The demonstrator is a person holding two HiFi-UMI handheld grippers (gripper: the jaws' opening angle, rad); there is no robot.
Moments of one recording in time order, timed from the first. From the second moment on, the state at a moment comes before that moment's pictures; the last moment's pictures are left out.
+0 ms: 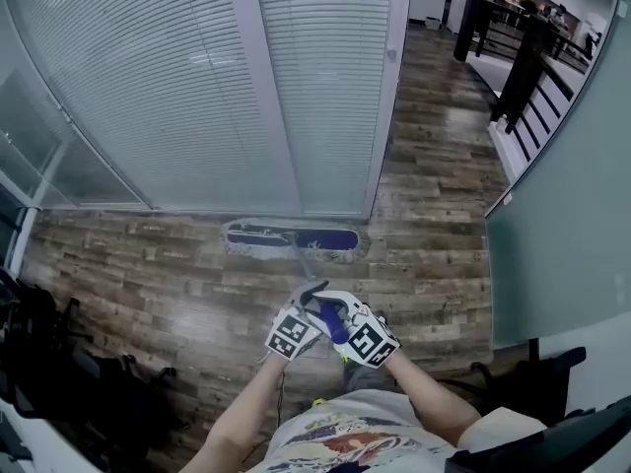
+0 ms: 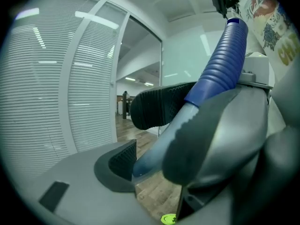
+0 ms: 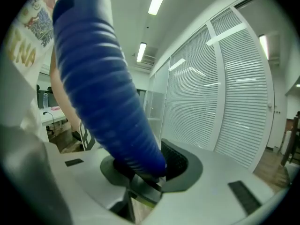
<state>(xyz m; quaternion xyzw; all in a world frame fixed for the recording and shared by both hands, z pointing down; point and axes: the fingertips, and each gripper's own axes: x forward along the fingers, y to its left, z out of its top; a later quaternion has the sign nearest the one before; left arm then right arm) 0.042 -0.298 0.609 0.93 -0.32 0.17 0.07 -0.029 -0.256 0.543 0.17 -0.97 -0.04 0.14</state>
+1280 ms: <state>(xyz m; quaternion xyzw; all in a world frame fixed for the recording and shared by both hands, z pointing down) 0.176 0.167 0.624 0.90 -0.37 0.19 0.12 0.117 0.213 0.547 0.13 -0.99 0.00 0.11</state>
